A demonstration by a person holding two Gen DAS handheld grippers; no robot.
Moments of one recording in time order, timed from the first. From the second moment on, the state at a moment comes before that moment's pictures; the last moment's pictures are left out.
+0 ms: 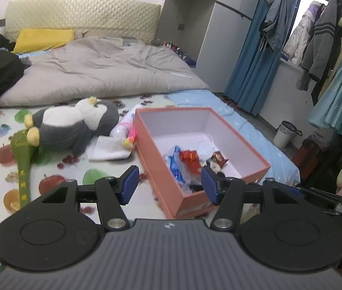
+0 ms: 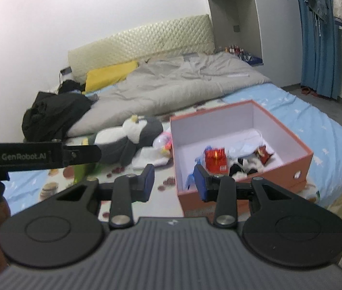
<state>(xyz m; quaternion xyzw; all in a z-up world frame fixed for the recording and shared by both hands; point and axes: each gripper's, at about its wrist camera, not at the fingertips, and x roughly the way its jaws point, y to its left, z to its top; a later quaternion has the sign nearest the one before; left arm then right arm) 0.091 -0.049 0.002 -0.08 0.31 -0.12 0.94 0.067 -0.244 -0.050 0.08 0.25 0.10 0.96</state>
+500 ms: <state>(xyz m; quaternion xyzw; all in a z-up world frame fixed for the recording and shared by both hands) 0.069 -0.016 -0.062 -0.10 0.34 -0.10 0.93 0.054 -0.208 -0.094 0.05 0.28 0.13 0.95</state>
